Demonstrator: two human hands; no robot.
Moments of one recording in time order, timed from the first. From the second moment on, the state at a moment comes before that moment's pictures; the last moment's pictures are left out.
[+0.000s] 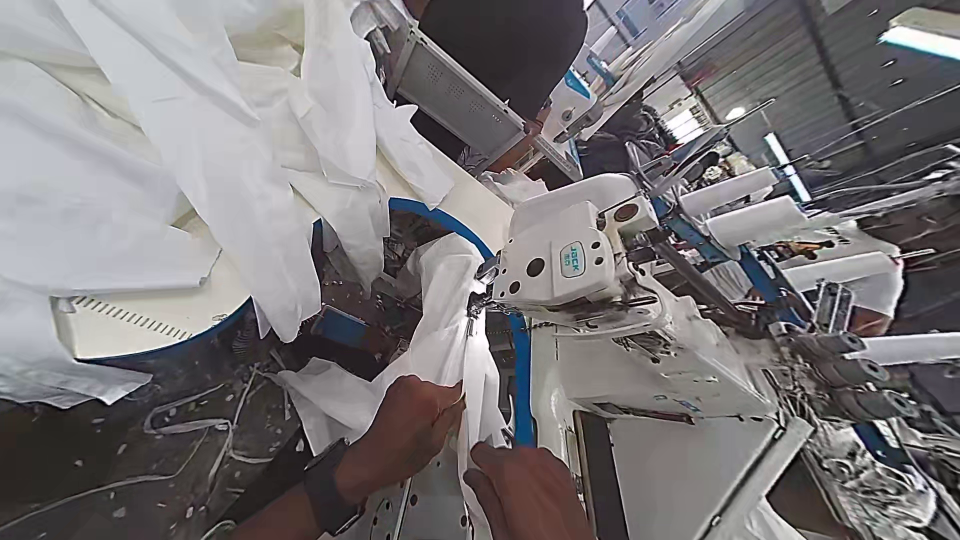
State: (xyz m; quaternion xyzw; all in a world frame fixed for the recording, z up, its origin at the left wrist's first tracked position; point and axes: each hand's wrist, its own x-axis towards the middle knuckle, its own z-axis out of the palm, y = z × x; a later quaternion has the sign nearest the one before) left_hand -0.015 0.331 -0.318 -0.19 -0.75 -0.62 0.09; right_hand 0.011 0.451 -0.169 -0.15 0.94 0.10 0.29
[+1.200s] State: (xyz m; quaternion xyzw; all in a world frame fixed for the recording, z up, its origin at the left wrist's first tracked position) left_hand 0.005 0.340 -0.312 -0.19 -0.81 -0.55 0.07; right_hand 0.051 0.448 -0.190 -0.14 0.98 0.11 0.12
